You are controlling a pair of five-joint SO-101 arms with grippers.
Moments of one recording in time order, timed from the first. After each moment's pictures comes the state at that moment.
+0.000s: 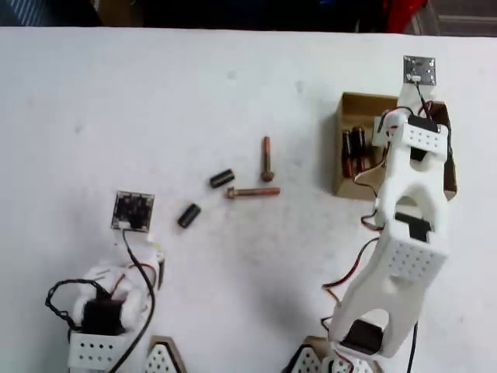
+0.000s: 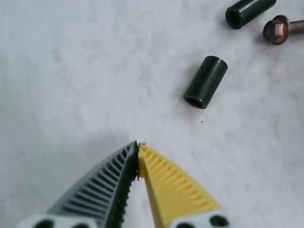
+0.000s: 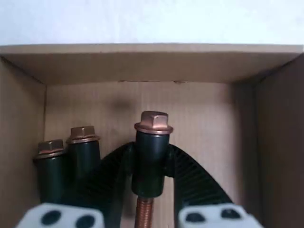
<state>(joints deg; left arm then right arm) -3.1 -104.1 97.1 68.4 -1.2 15.6 34.0 -14.6 44.1 13.1</state>
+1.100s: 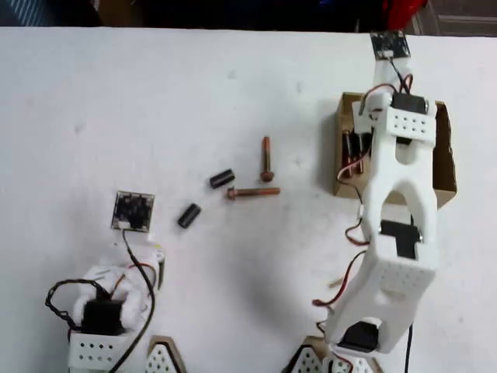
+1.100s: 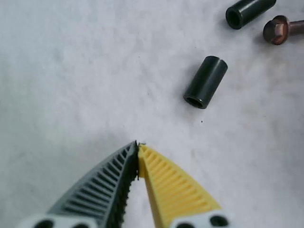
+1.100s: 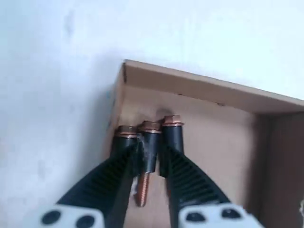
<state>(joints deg) -3.1 -104.1 97.1 68.4 -1.2 7.6 21.7 -17.2 60.0 19.5</state>
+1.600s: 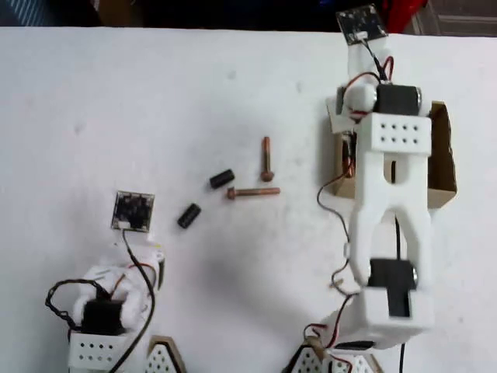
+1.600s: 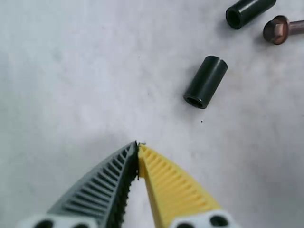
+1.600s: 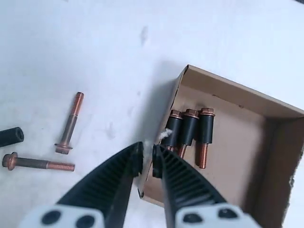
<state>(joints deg) -3.1 -104.1 97.1 68.4 -1.2 -0.4 0.8 -17.2 78.4 19.5</state>
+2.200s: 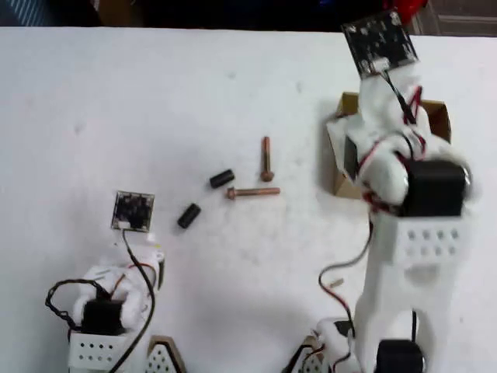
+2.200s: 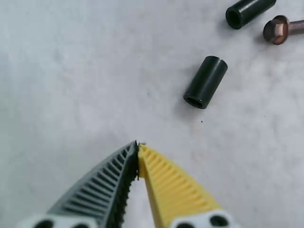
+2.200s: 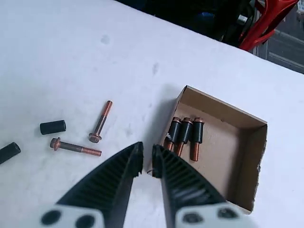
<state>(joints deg) -3.1 -104.1 97.1 68.4 -1.2 -4.4 -27.0 -17.3 93.1 19.5</state>
